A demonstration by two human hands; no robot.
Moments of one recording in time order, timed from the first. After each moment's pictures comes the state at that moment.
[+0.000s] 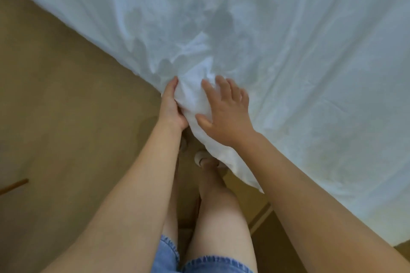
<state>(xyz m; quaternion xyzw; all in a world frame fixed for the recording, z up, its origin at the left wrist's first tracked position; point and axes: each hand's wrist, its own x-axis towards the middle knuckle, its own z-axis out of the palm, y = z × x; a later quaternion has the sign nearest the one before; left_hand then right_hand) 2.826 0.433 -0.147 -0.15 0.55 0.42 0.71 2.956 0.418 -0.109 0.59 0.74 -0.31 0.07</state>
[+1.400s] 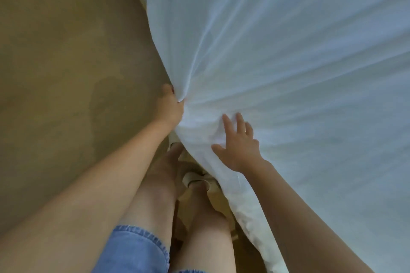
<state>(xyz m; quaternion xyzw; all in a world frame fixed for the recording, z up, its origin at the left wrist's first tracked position) 2.623 0.473 -0.177 0.21 0.84 0.17 0.48 2.804 0.494 -0.112 0.50 0.71 -0.36 0.34</state>
